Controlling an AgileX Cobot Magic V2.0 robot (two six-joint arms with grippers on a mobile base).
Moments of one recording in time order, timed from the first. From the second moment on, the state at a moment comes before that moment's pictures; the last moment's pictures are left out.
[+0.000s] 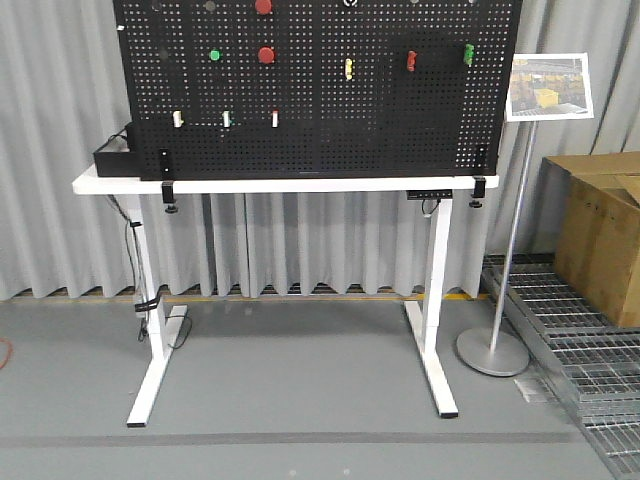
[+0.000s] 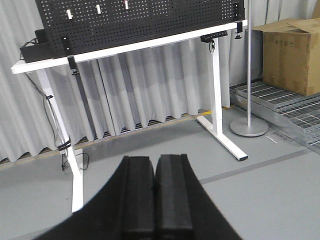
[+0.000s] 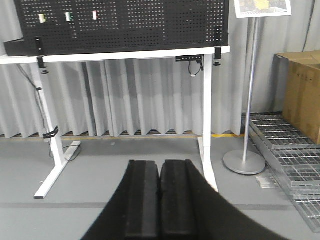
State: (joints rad) left arm -0.25 -0.01 0.03 0.00 0.14 0.12; right arm 0.09 -0.01 0.03 -0.08 0.12 0.12
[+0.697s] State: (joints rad) left arm -0.25 -0.01 0.03 0.00 0.14 0.12; right arm 0.09 -0.01 0.03 -0.08 0.12 0.12
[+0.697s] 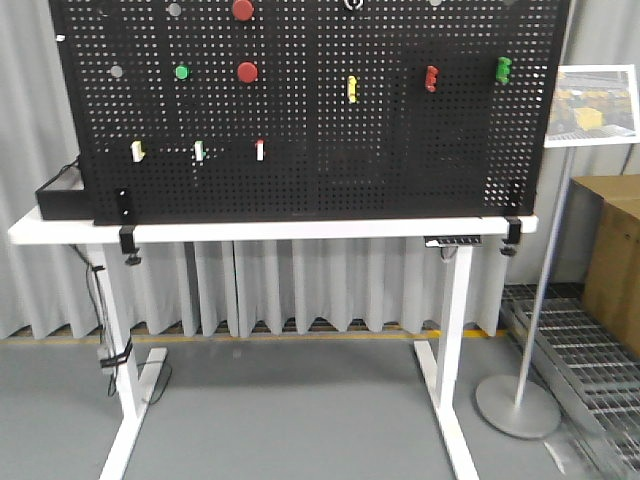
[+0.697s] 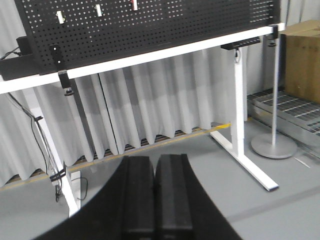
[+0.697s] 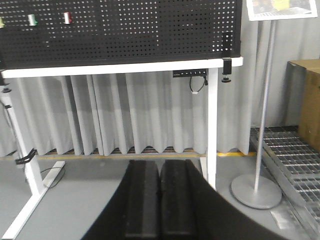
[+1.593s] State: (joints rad) left arm -0.25 -0.01 0.03 0.00 0.14 0.12; right arm 0.09 -0.01 0.03 -0.08 0.12 0.12
